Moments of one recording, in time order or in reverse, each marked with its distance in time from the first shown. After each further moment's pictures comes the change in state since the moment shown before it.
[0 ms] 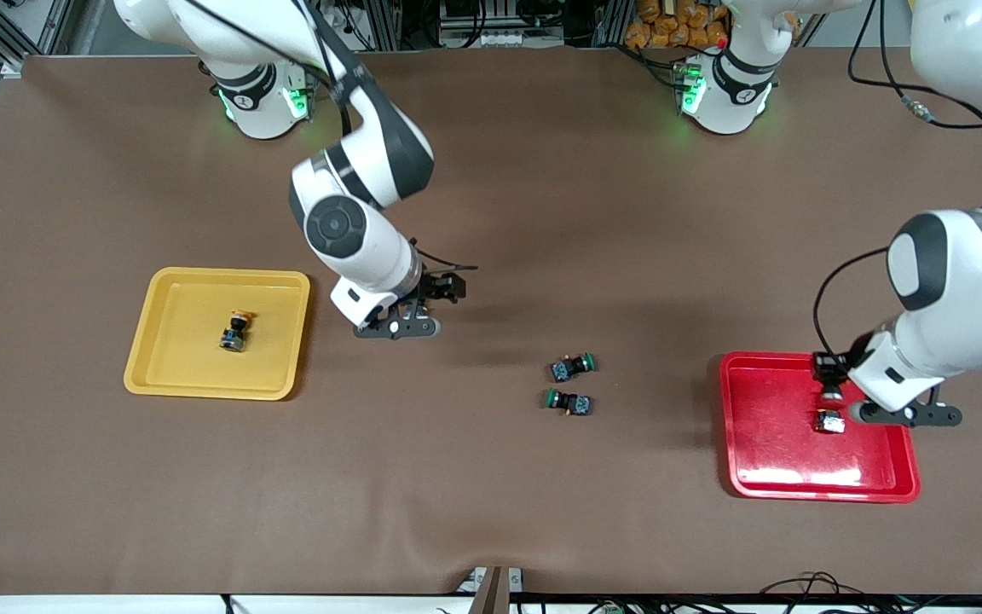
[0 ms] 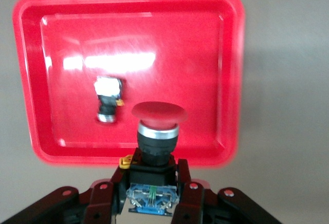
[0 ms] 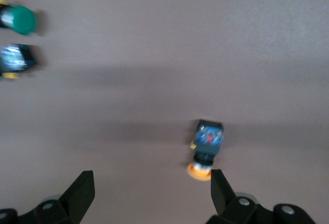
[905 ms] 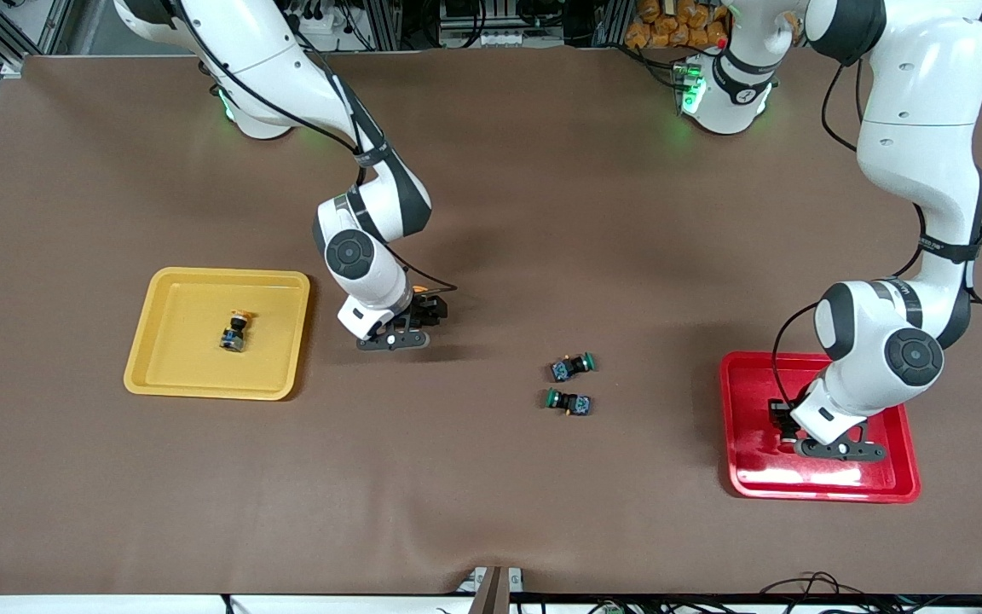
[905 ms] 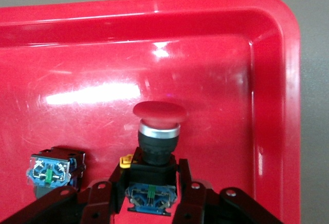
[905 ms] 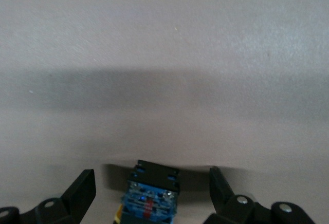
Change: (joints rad) left arm -0.004 0.245 -0.012 0.001 0.000 0.347 0.005; right arm 0.012 0.118 -0.004 -0.210 0.000 0.361 -0.093
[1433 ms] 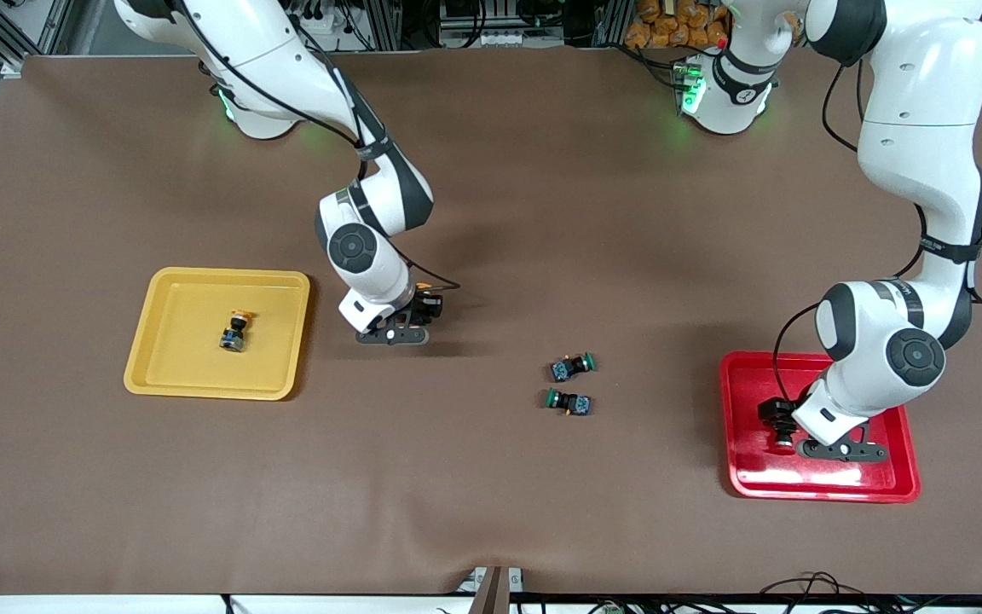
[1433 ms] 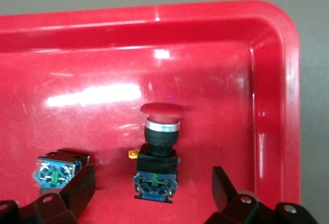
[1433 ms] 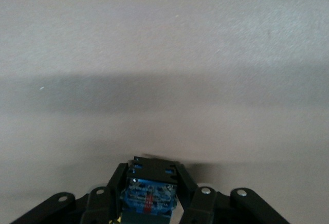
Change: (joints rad) left arm 0.003 -0.002 0.001 0.013 0.000 0.001 0.000; right arm 0.018 -0.031 0.002 0.004 0.003 -0.045 0.098
